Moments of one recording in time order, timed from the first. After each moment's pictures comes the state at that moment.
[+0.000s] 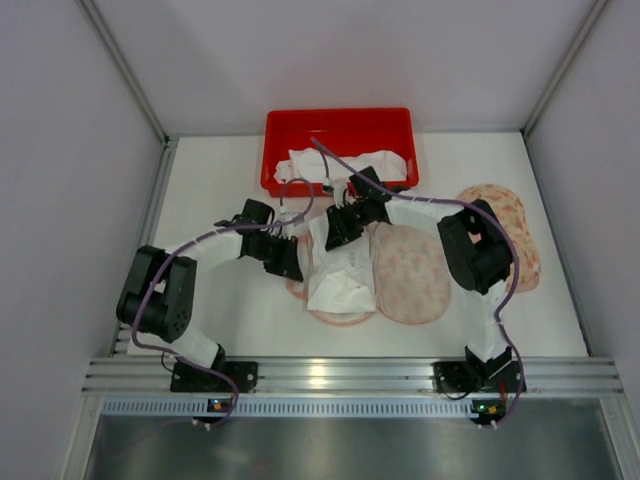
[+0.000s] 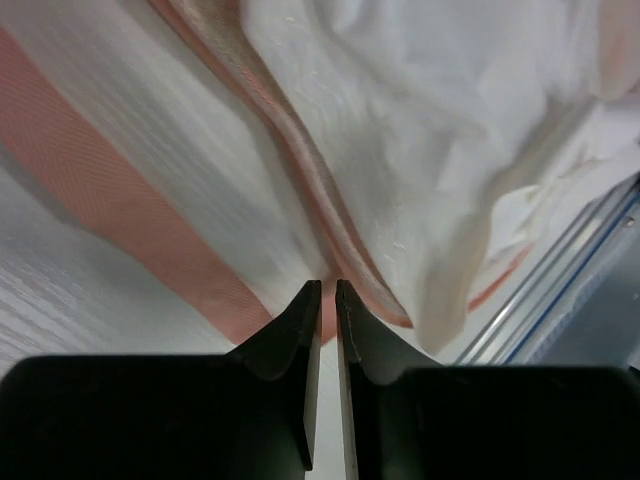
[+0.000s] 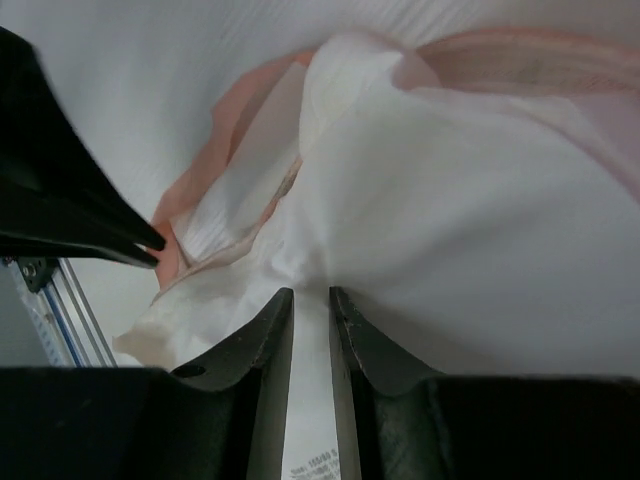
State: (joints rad) left arm -0.33 1.63 0.86 -0.41 0.63 -0.04; right arm 0.57 2.03 1.44 -0.35 -0.67 0.08
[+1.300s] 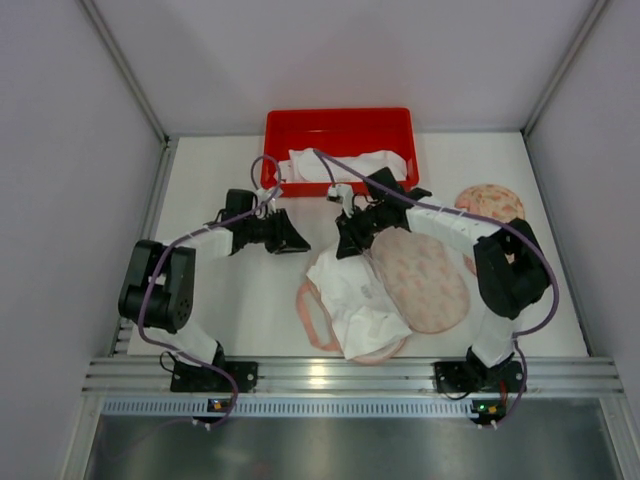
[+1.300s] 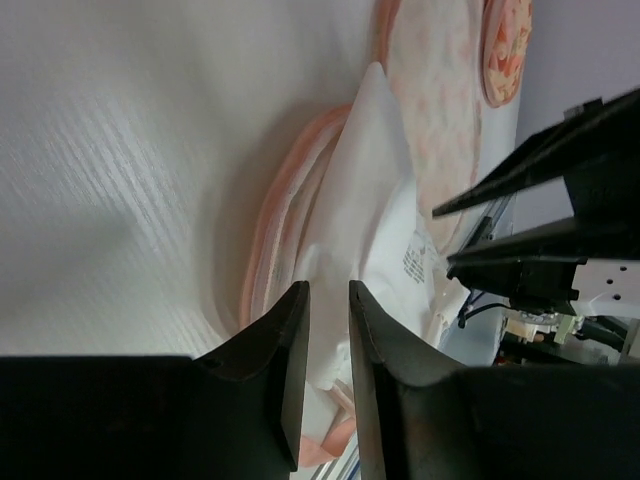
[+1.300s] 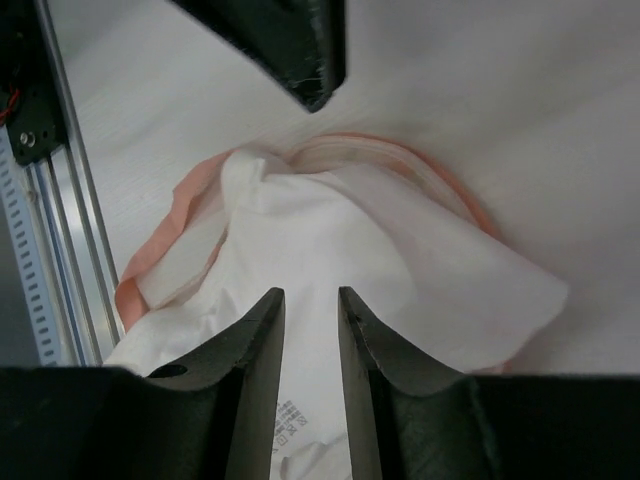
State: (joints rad) left arm -0.20 1.63 0.82 0.01 0.85 -0.55; right arm 0.61 1.77 1.25 -0.46 -0.72 -0.25
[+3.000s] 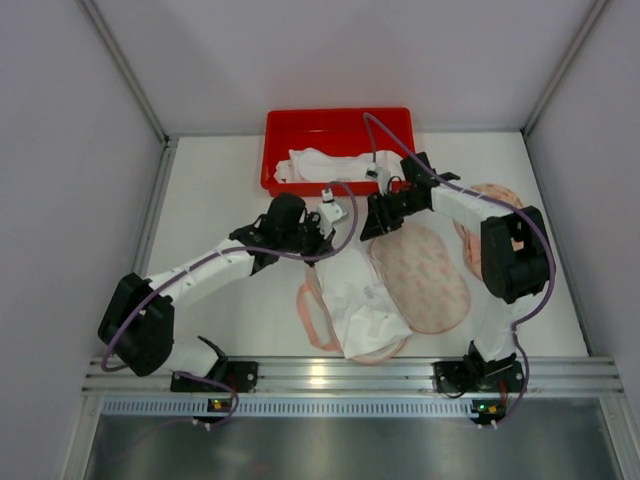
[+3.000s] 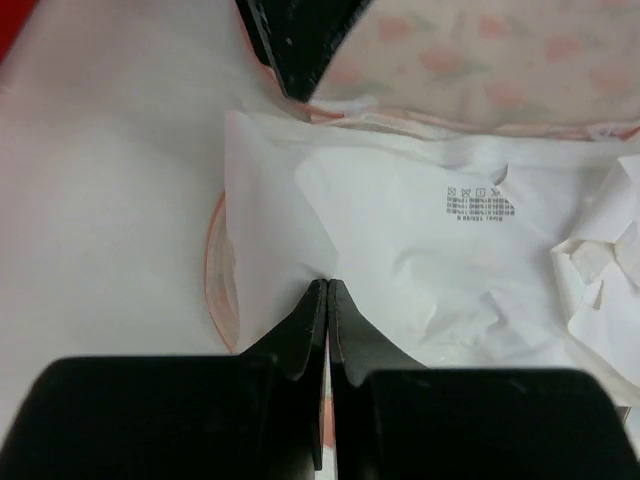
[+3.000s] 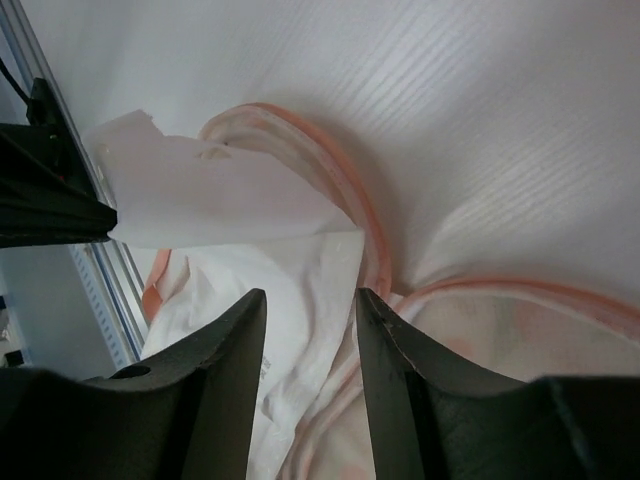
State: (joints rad) left arm -0.63 1.41 0.92 -0.17 0.42 0.17; right arm 0.36 1.87 1.32 -0.55 -0.83 -0.11
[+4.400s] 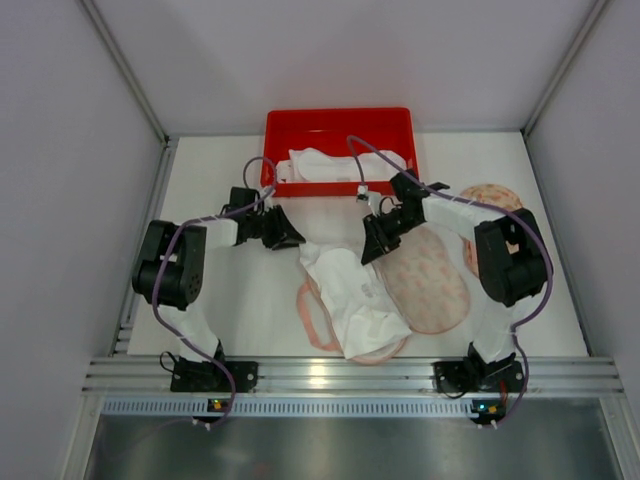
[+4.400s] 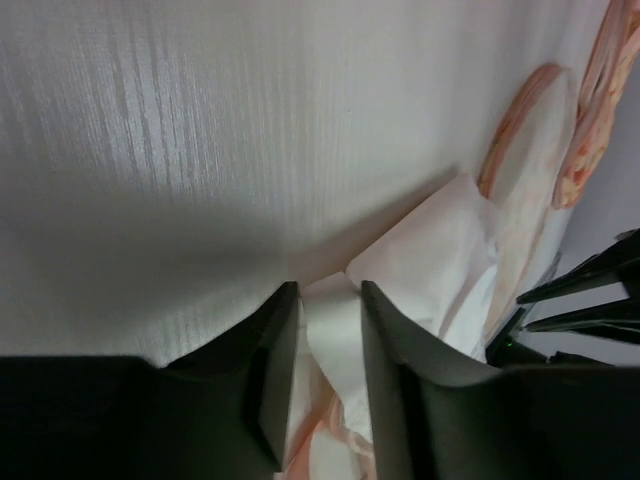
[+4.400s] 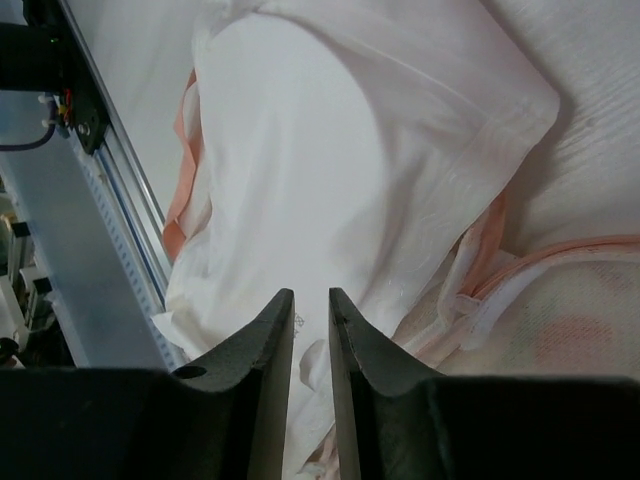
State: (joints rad) left arm -0.19 1.80 0.91 -0.01 0.65 -0.61; right arm 0.42 1.85 1.25 -0.68 -0.84 -0.17
